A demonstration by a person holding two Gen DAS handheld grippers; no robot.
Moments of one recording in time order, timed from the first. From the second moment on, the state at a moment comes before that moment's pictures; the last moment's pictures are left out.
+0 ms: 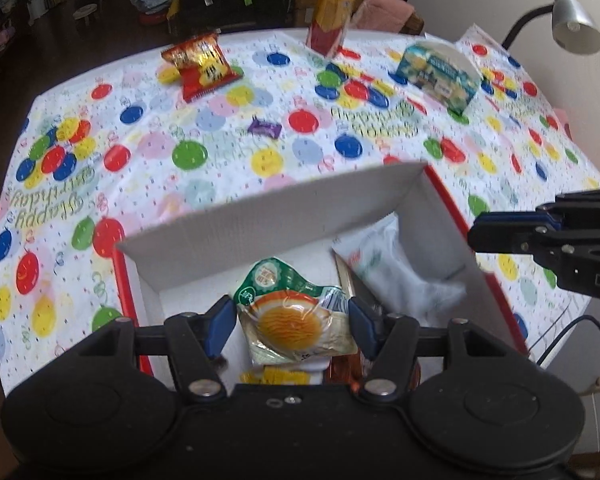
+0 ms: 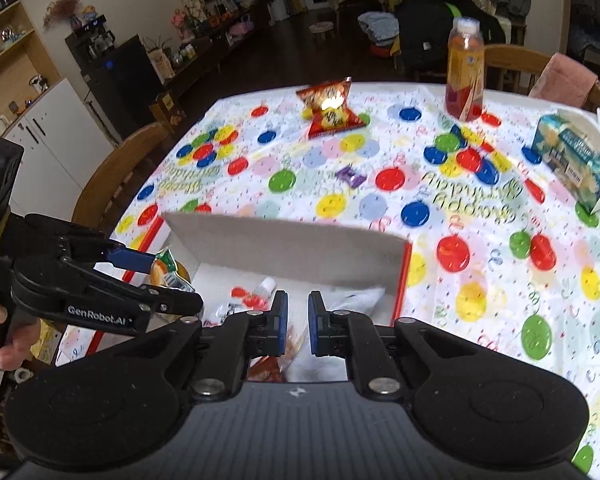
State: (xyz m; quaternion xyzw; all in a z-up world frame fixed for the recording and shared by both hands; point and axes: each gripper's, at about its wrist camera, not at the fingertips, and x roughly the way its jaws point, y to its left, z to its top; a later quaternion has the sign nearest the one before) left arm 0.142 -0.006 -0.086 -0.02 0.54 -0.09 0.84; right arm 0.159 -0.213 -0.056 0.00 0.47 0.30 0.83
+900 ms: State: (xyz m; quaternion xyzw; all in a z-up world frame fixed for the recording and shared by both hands) left arm 0.119 -0.028 -0.152 0.03 0.58 -0.10 0.81; right arm 0.137 -0.193 -0.105 -0.01 0.52 0.30 0.80
